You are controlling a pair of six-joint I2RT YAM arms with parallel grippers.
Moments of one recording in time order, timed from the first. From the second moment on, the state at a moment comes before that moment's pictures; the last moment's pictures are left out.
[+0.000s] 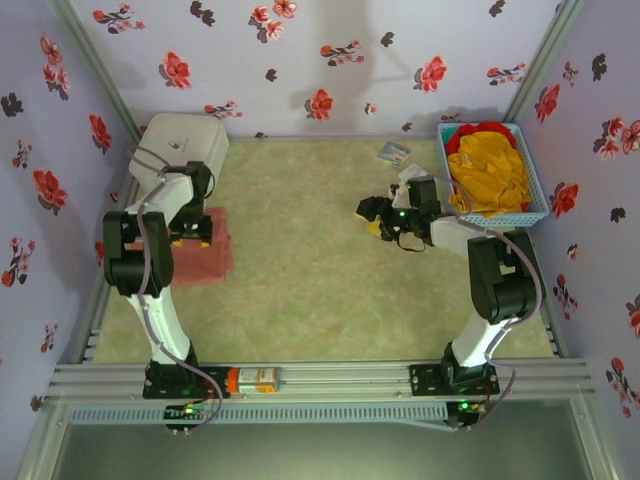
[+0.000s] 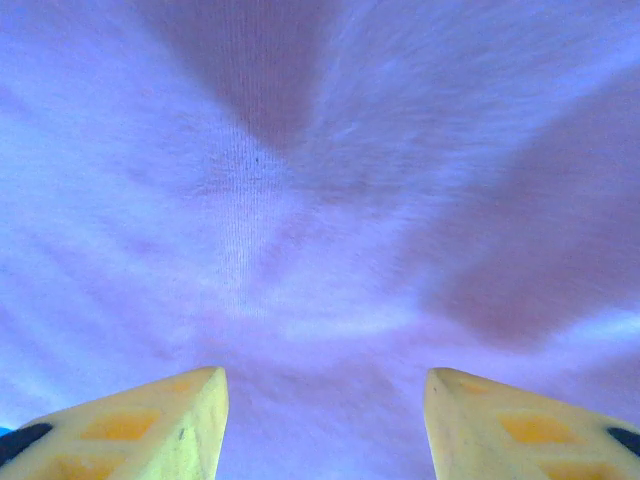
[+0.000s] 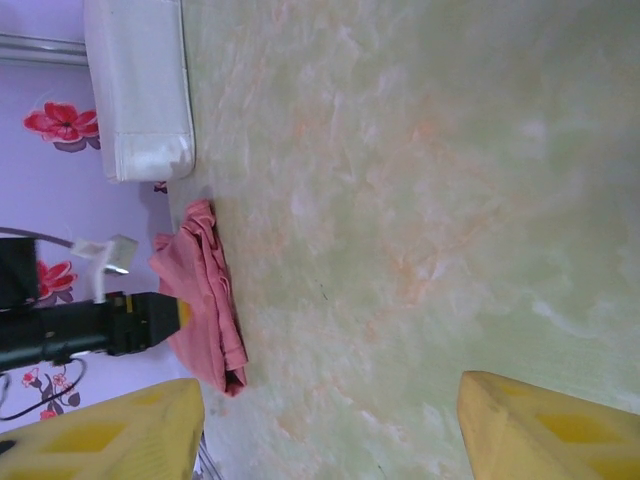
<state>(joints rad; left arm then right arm) -0.09 1.92 1.46 -1.14 -0.28 -0.15 0.23 1.71 0.93 0.03 -0.76 0.84</state>
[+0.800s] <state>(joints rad) -0.15 1.23 0.93 -0.45 -0.17 -0.10 0.21 1.23 0.80 -0.17 -0.01 0.39</state>
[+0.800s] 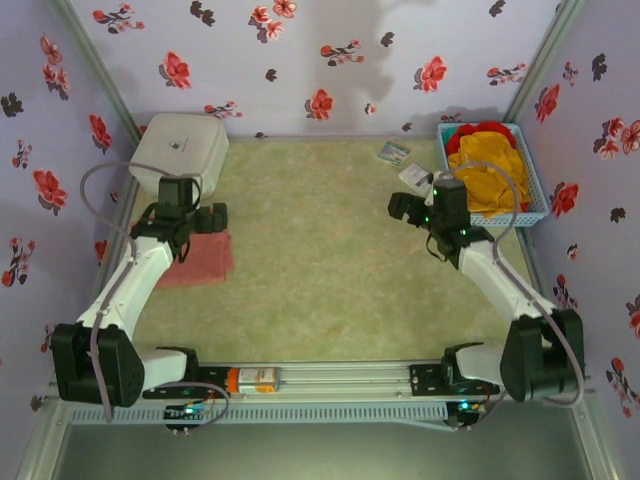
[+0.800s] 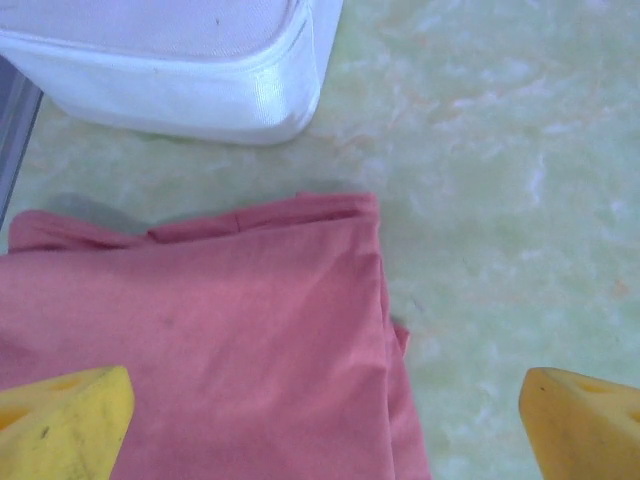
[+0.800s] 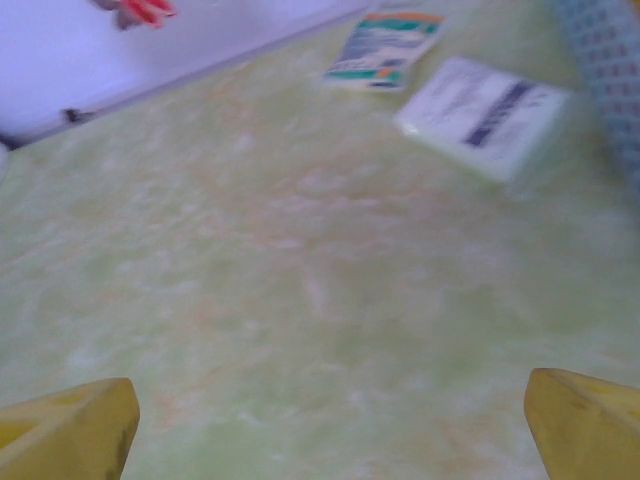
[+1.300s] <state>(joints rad) -0.11 1.34 0.51 0.36 -0.19 0.06 0.17 1.33 0.45 0.34 0.31 0.14</state>
